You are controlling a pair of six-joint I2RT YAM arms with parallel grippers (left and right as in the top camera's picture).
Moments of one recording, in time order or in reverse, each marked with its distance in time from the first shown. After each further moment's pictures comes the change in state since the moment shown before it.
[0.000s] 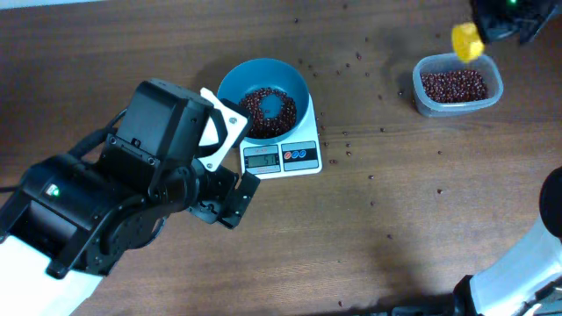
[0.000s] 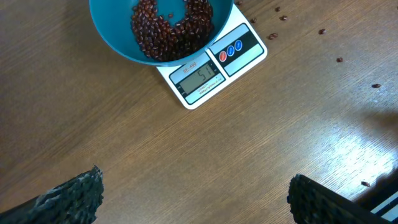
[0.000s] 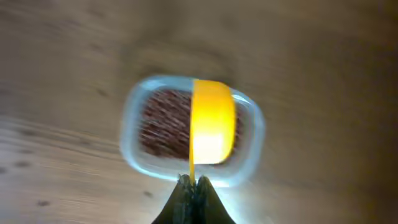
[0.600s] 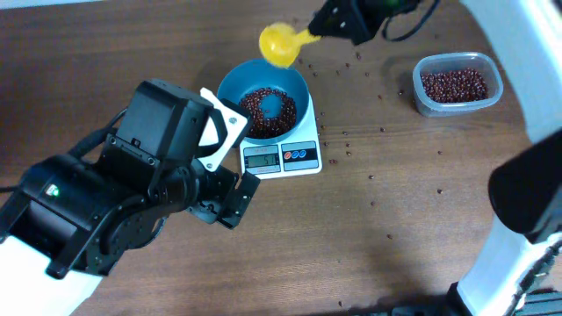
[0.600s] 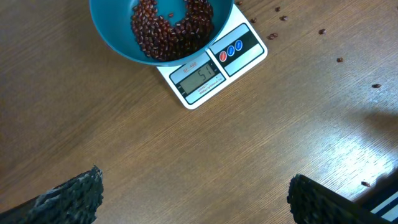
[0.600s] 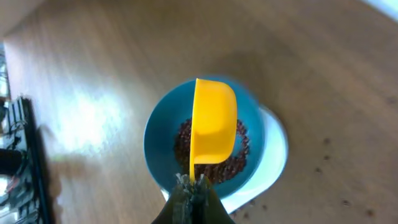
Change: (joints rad) left arm 0.000 0.000 0.000 0.000 0.000 0.000; right arm 0.362 0.105 0.103 0.005 -0.693 -0.138
